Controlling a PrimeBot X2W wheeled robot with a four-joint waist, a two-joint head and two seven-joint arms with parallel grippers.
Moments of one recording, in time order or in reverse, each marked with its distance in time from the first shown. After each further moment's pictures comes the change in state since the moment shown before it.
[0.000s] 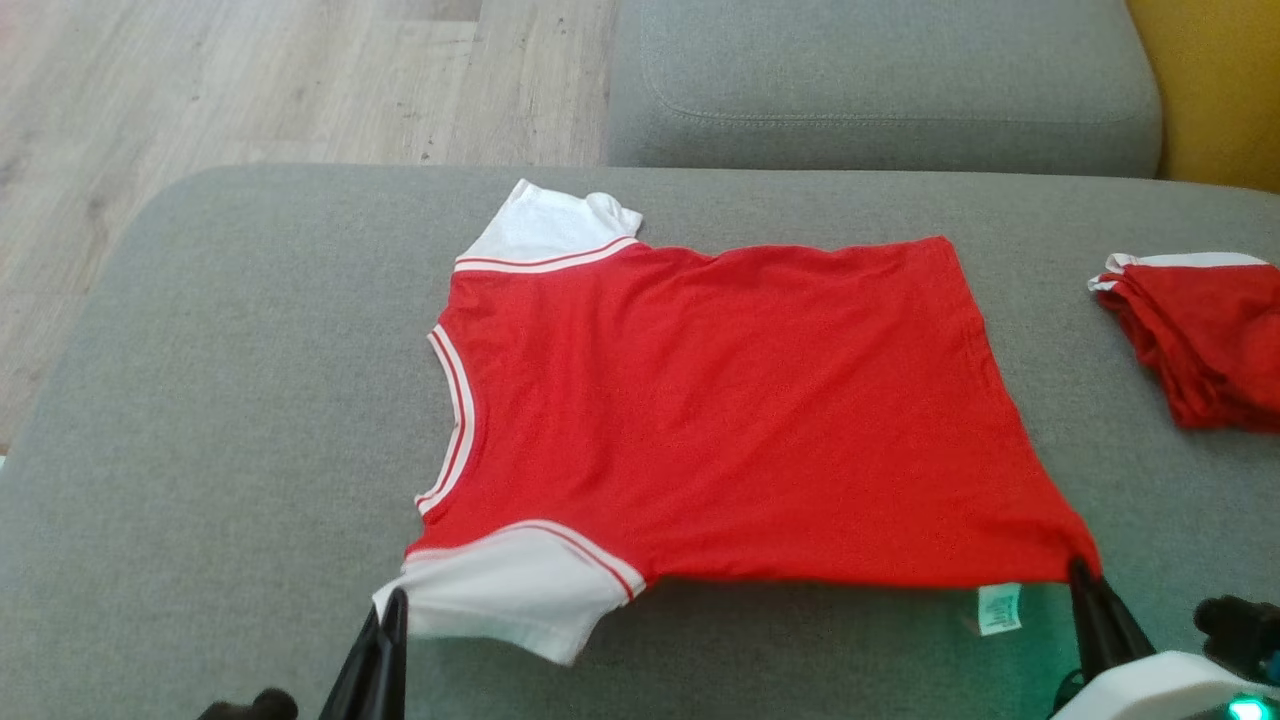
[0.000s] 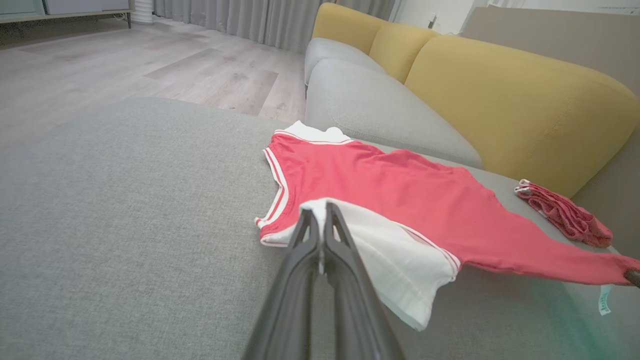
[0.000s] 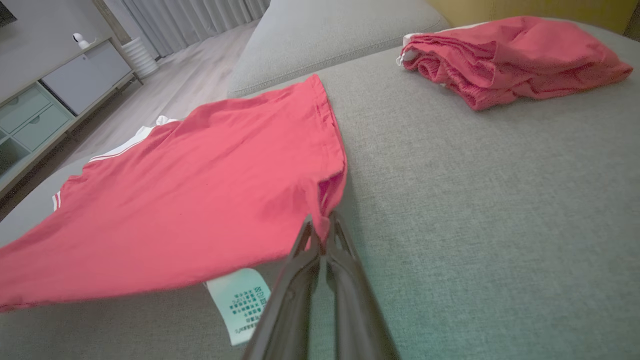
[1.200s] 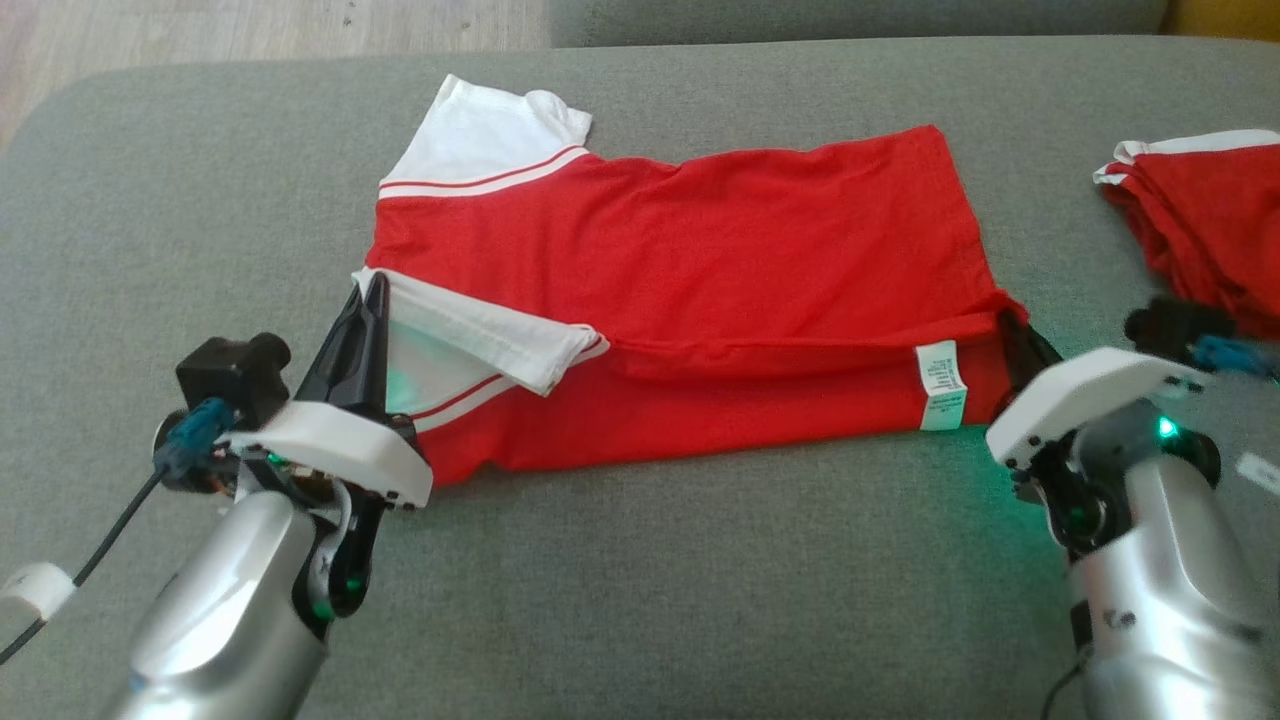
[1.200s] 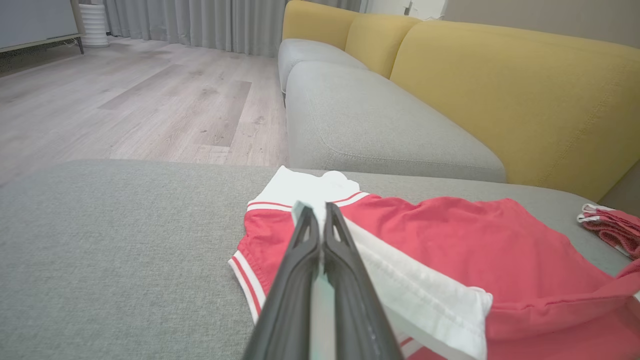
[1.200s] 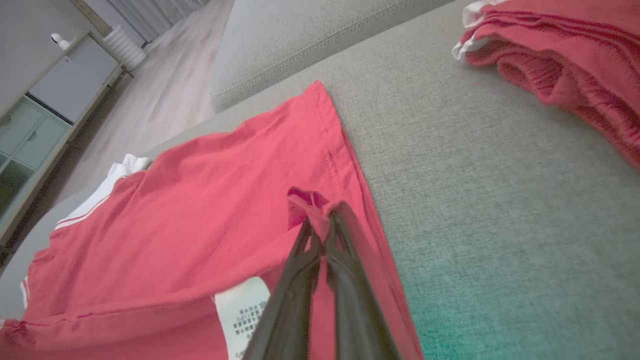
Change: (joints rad) left arm -0.692 -0.136 0.005 0.628 -0.032 -0.259 0.025; right arm -0.644 -0.004 0.016 0.477 0.028 0.000 0.143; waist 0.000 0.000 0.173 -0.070
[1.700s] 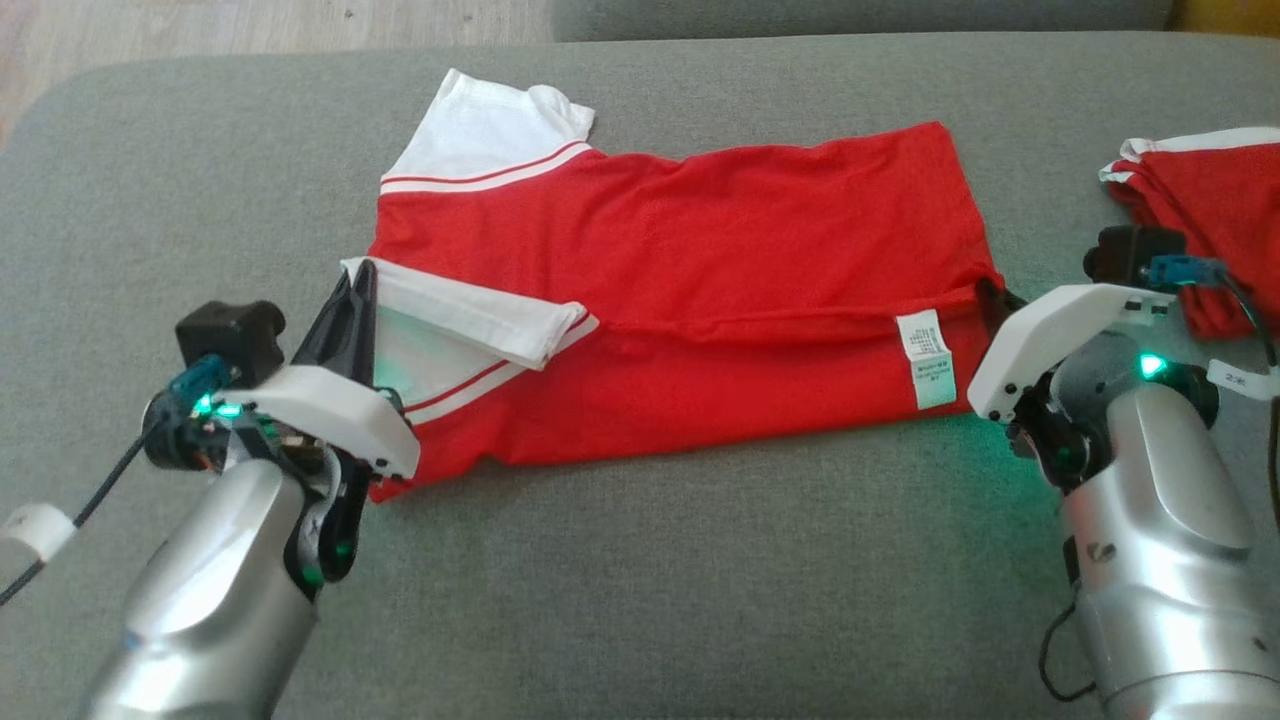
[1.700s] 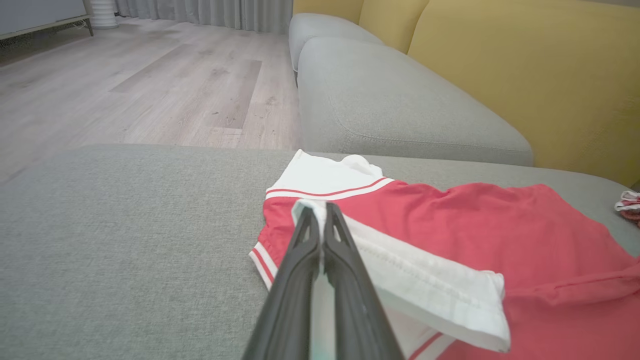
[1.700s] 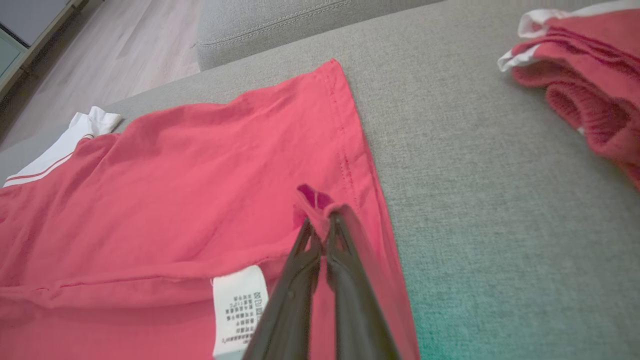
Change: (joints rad) left arm -0.075 -0.011 -0.005 0.114 -0.003 -0.017 0.052; right arm -0.146 -0.002 -0.002 0.125 -0.164 0.000 0.106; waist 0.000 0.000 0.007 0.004
